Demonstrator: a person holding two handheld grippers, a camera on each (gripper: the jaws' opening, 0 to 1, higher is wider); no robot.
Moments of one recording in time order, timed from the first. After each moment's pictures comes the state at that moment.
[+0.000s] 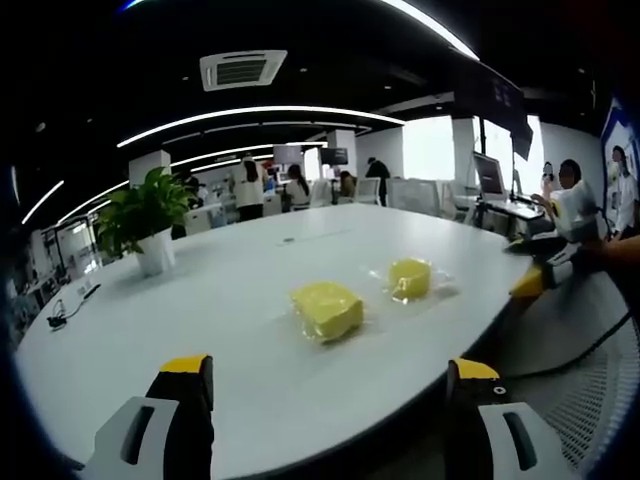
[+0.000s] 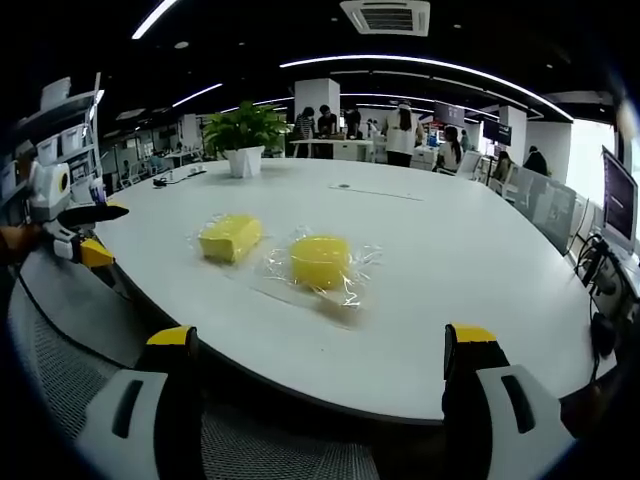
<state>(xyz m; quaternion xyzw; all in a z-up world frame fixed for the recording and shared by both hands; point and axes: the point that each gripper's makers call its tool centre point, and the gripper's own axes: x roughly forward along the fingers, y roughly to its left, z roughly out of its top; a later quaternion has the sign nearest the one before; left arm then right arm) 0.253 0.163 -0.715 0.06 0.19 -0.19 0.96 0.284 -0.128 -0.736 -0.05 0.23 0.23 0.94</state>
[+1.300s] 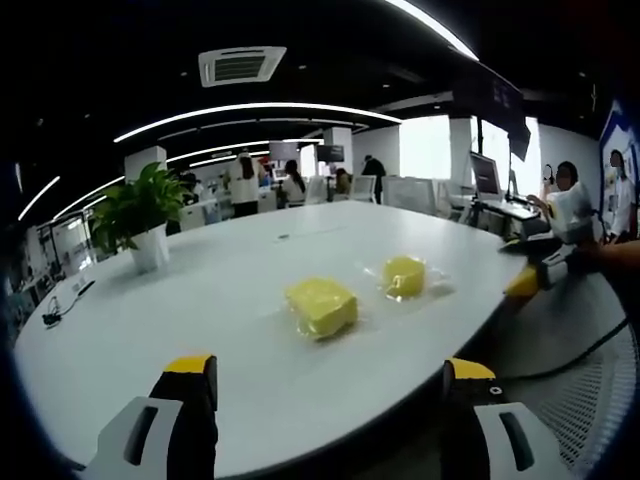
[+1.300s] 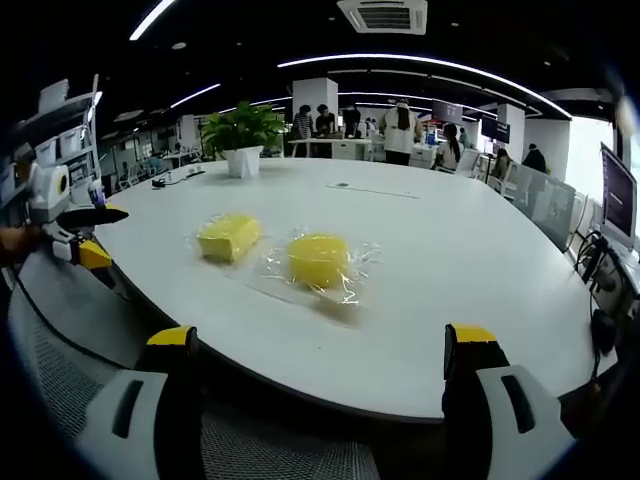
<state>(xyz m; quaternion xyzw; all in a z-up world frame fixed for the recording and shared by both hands) 0.251 0.157 -0.716 0.06 0.20 -0.20 0.96 0.285 -0.130 -0.737 -0.05 0.23 0.23 0.94</state>
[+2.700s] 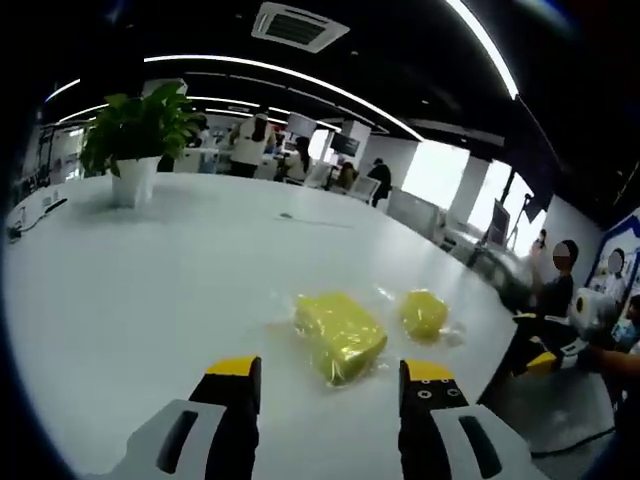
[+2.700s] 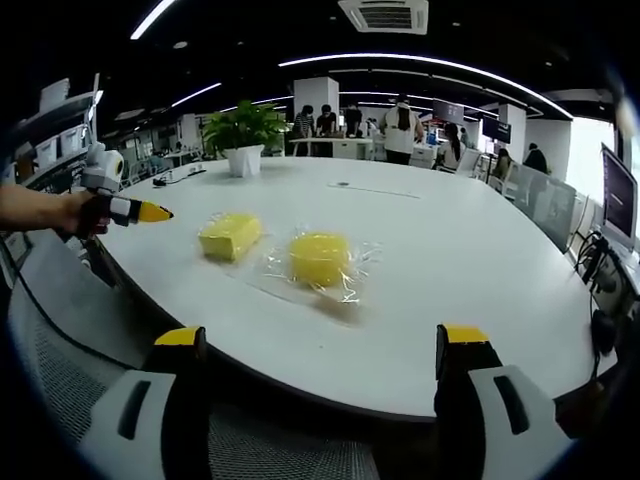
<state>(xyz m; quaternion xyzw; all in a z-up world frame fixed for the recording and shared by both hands) 0.349 0.172 -0.735 -0.11 0.25 -0.23 0.93 0.283 -0.130 -0.738 -0.05 0.23 0.23 0.94</state>
